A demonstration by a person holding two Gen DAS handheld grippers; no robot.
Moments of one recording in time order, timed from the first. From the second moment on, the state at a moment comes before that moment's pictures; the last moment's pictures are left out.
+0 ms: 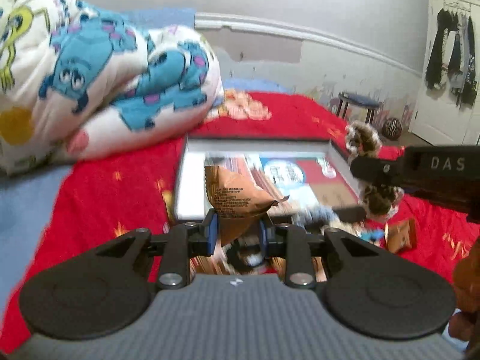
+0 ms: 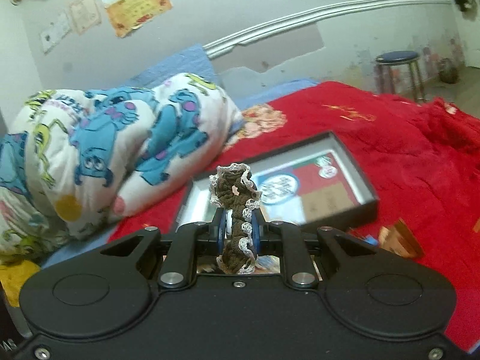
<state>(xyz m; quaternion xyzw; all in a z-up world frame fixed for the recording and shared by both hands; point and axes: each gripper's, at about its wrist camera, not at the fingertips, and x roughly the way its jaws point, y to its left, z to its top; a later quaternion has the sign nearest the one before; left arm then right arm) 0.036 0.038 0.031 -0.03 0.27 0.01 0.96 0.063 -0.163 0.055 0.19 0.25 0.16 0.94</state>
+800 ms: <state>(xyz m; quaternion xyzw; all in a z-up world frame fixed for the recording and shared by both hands) 0.151 0.065 -0.015 -0.03 0.33 0.02 0.94 0.205 -0.099 -0.014 0.12 0.34 0.19 0.92</state>
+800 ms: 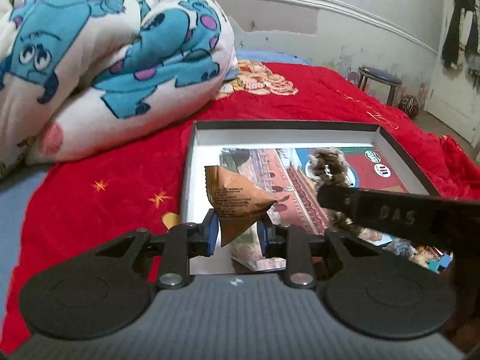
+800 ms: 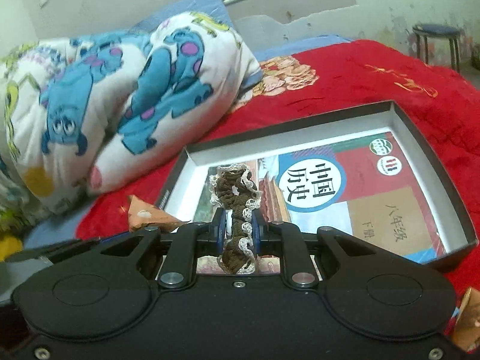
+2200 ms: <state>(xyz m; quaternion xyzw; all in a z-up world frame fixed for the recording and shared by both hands) 0.161 0.063 -0.044 -0.01 0.34 0.04 0.94 0.212 -0.091 -0.041 0.12 0.38 0.19 0.90</state>
